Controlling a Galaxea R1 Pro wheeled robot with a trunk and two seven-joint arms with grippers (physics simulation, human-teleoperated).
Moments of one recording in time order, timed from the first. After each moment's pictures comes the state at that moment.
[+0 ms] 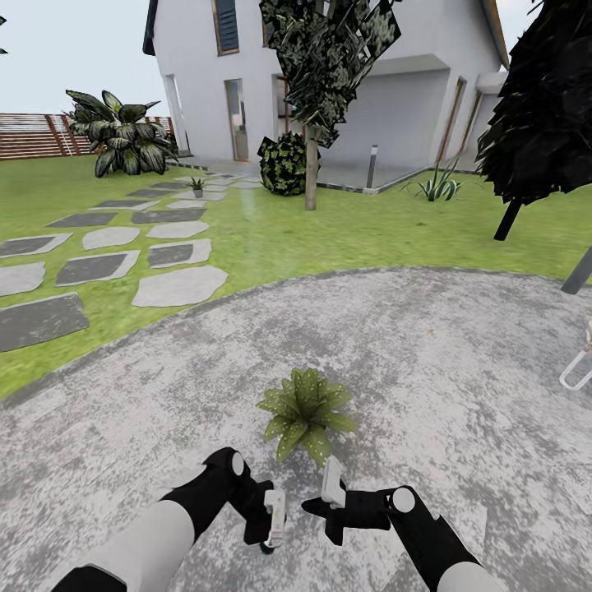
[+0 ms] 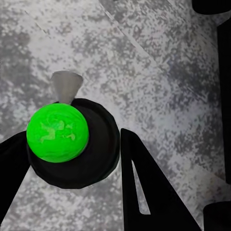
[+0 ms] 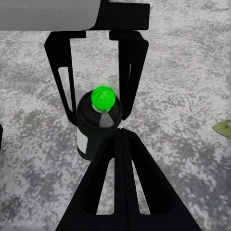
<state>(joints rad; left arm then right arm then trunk) -0.71 -0.13 -0.27 -0.46 -0.97 -0.01 -1.08 -0.51 0.06 0.03 -0.64 0.56 -0.37 1.00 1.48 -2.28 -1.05</state>
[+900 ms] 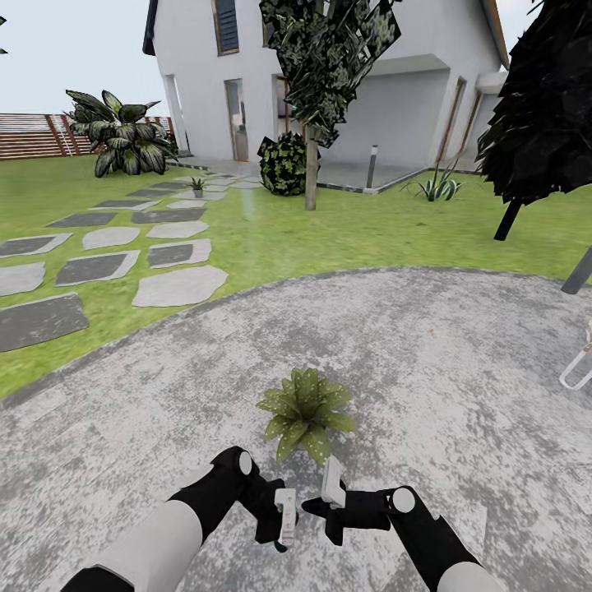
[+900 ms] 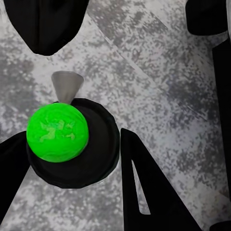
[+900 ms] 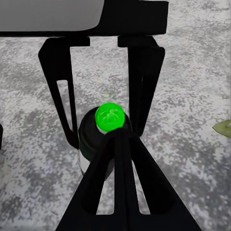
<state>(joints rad) -0.71 -0.17 -0.27 -0.47 -0.95 -0.03 -1.08 -0.51 0.06 0.03 -0.63 0.56 -0.37 1.00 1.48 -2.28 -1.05</state>
